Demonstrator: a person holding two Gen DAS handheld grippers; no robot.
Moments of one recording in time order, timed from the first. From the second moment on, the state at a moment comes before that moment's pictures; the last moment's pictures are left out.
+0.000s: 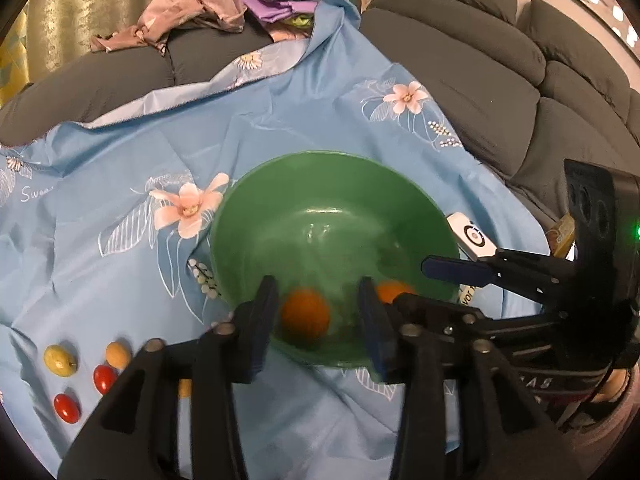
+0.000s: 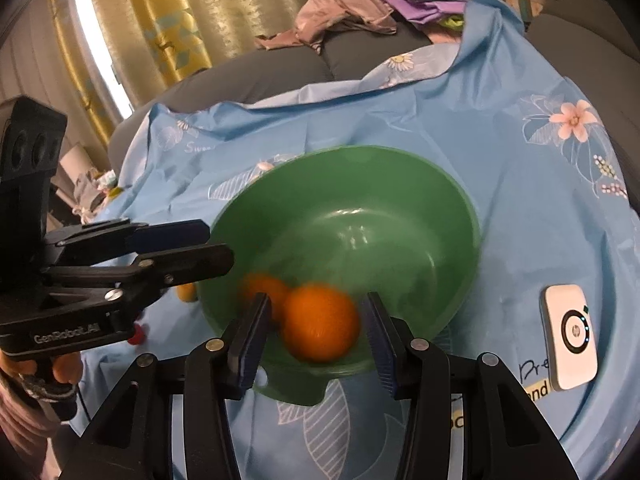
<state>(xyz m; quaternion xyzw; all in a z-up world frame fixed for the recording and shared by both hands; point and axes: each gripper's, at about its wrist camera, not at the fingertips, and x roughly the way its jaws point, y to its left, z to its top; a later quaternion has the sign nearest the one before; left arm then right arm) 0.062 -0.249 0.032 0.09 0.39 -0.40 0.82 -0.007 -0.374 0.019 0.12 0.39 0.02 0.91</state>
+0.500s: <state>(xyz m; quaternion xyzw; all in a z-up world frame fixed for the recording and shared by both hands) 0.026 -0.087 0.040 0.03 0.38 -0.25 0.89 -0.033 -0.366 0.047 0.14 0.35 0.04 0.93</state>
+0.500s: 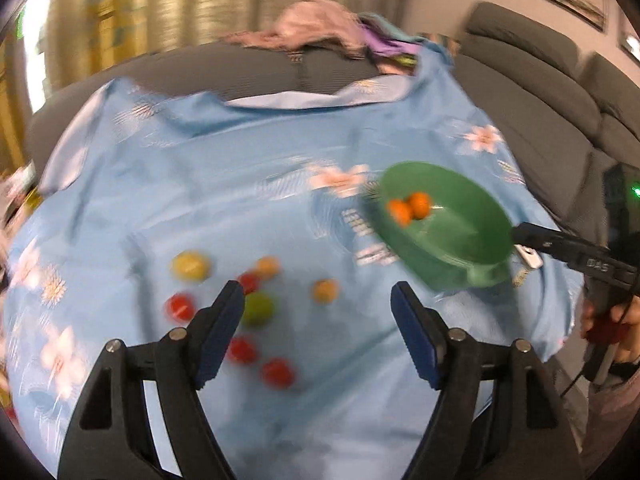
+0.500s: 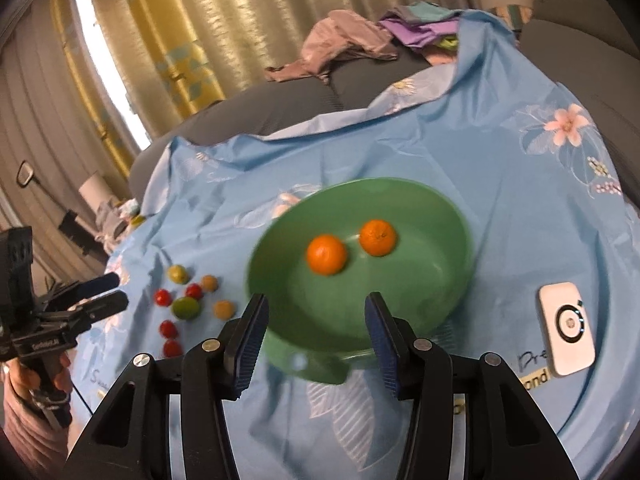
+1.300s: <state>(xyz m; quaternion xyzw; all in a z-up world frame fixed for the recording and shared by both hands) -0.003 -0.011 -0.014 -0.02 0.43 -0.20 0.88 -0.008 -0.234 0.015 0.05 0.42 0.18 0.89</state>
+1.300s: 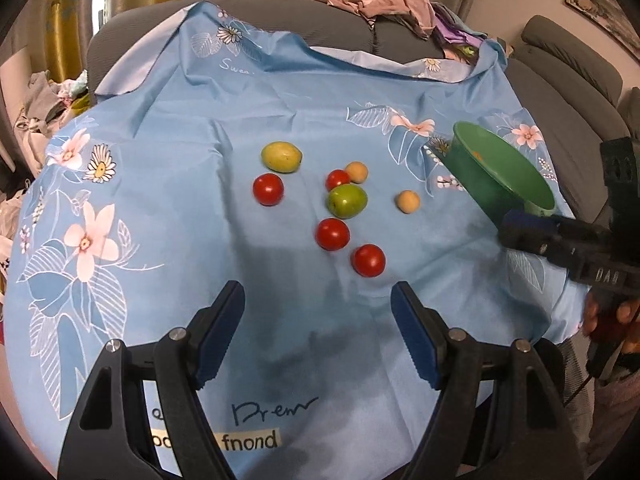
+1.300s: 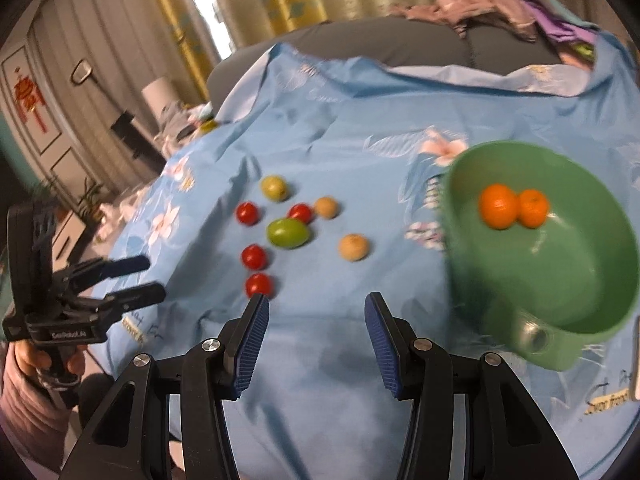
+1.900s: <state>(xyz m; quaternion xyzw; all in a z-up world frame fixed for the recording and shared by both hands) 0.026 -0.014 -0.031 -0.02 0.45 -0.21 0.87 0.040 -0.143 -0.040 -0.05 0.47 0.23 0.85</state>
